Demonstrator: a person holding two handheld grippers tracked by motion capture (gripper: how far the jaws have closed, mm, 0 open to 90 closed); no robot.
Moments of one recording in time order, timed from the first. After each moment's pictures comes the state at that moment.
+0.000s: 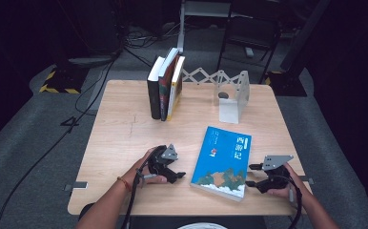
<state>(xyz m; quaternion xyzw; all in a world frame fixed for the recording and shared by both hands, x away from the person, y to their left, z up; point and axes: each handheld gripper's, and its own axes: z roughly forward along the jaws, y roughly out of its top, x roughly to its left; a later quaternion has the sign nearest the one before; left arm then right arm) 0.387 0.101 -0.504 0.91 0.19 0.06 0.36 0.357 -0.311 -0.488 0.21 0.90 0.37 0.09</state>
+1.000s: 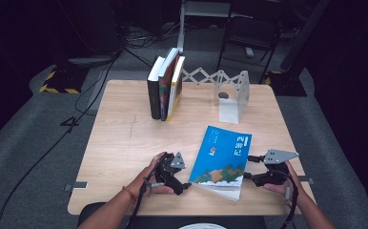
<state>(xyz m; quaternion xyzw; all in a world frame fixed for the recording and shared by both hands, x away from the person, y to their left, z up) 0.365 0.074 -0.504 0.92 0.19 0.06 0.34 0.356 -0.298 -0.463 0.24 0.86 0.44 0.12</state>
